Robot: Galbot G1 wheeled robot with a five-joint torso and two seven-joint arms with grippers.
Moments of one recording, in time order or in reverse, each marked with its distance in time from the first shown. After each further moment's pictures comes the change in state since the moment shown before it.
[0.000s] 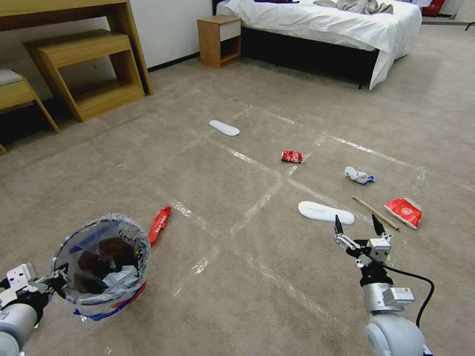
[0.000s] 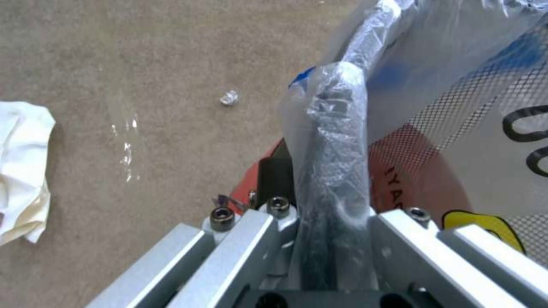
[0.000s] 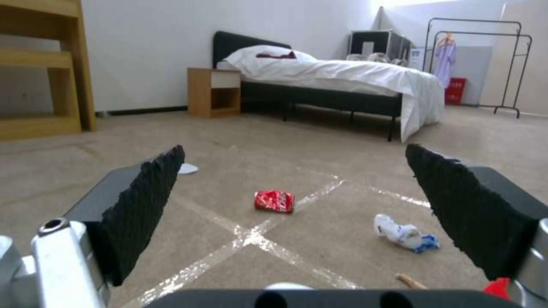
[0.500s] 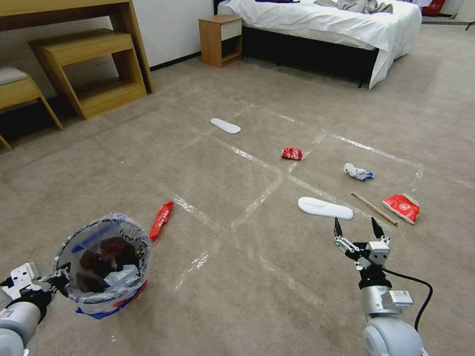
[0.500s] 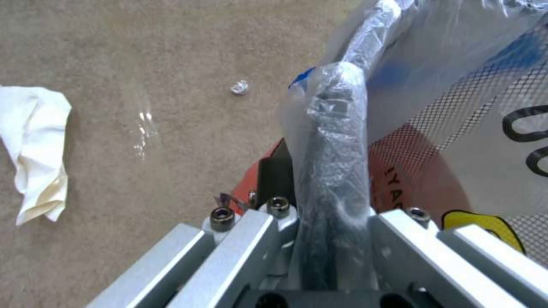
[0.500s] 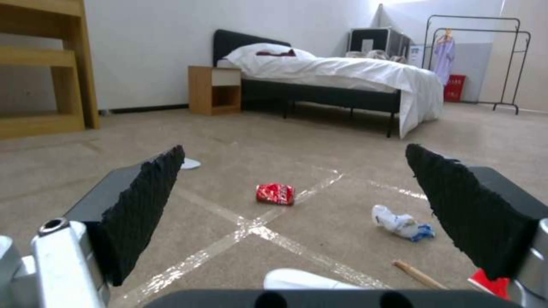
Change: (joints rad) left arm -0.016 -0.004 0.015 0.018 0.013 -0.005 0.004; right arm -0.013 0.008 0.001 -0.007 -0.005 0.015 -0.002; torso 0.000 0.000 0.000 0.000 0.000
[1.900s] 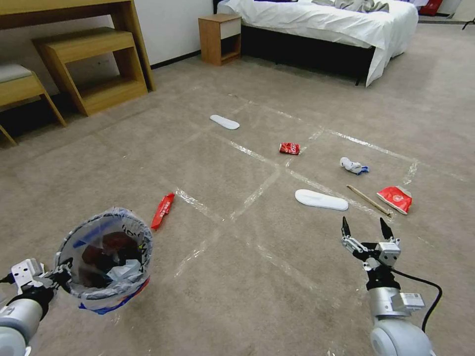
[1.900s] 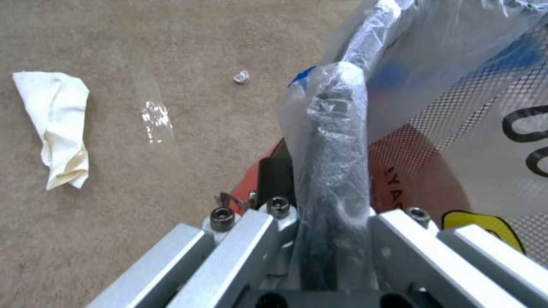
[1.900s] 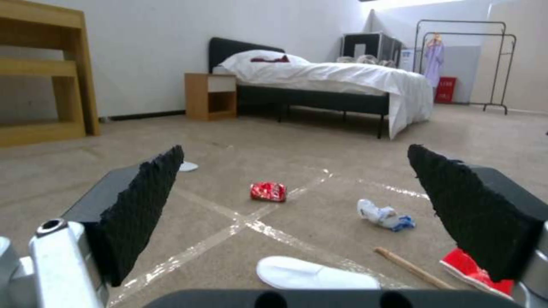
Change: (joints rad) left arm -0.011 -0.016 0.005 -0.034 0.004 0.003 -0.005; right arm -0.029 -0.026 0.014 0.013 0.038 0.032 0.011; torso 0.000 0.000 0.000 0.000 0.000
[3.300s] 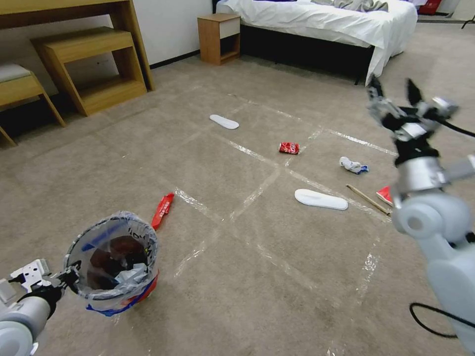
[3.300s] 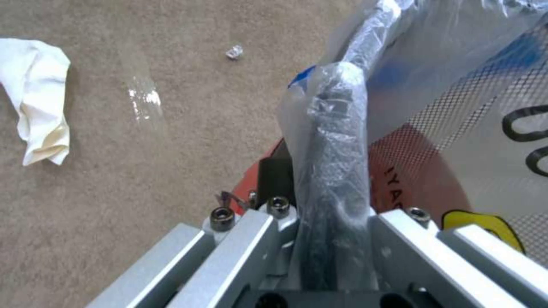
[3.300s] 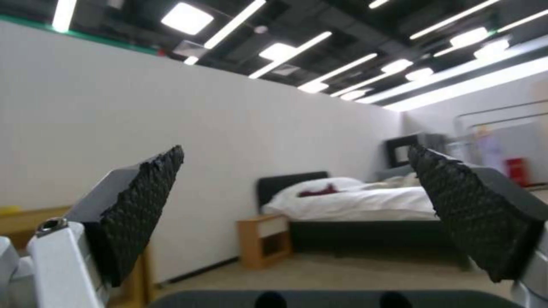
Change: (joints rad) left arm -0.022 0.025 0.035 0.025 -0.058 0.027 -0.042; right arm 0.508 -0.253 0.090 0.162 0.474 -0.237 0.007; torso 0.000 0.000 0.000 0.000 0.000
